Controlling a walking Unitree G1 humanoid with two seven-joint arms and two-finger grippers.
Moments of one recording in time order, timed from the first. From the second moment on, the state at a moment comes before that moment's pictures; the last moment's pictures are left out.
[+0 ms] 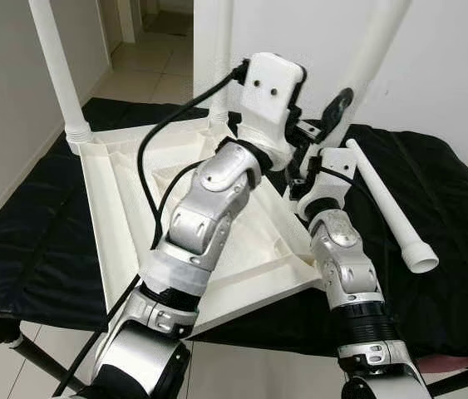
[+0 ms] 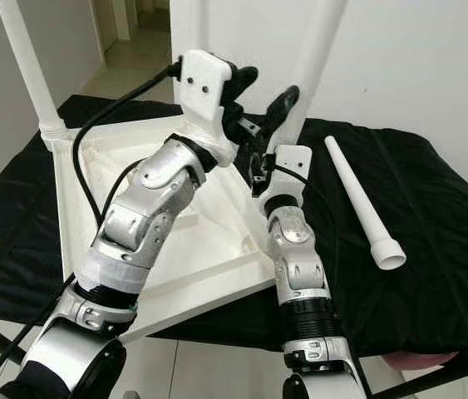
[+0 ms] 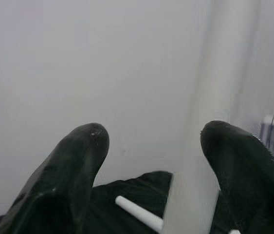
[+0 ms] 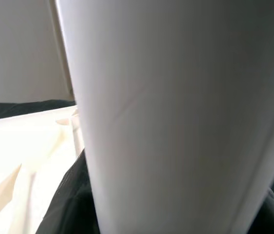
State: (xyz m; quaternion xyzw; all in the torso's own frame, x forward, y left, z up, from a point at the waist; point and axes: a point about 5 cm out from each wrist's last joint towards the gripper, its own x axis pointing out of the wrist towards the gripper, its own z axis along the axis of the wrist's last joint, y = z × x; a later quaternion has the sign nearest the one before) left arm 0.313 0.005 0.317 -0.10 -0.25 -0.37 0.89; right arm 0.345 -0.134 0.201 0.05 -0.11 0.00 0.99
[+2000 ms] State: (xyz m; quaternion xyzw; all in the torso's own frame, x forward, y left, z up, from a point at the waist) left arm 0.251 0.025 0.171 0.08 -0.06 -0.55 0.83; right arm 0.277 -0.154 0.161 0.02 -0.10 0.01 0.99
